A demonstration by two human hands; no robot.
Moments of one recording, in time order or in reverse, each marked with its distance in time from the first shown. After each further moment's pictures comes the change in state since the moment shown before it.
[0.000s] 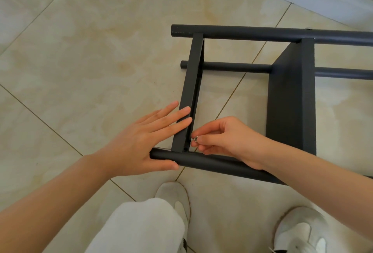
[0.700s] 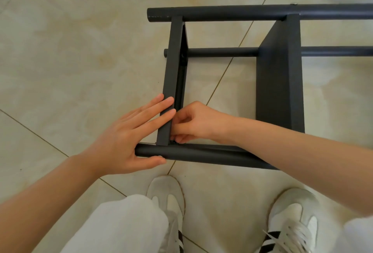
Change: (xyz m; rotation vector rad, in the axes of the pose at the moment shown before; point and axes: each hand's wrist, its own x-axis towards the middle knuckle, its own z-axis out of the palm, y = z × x) left_hand 0.002 -0.005 0.012 -0.054 0.063 0.061; right_hand 0.034 -0.001 0.009 -0.274 -0.099 -0.067
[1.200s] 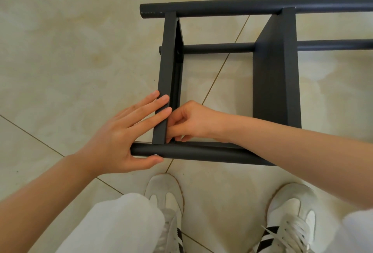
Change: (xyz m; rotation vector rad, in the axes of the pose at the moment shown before) left_hand 0.002 0.003 -0.003 0.026 0.034 0.015; right_hand -0.001 0.001 0.000 -0.081 -0.056 -0.077
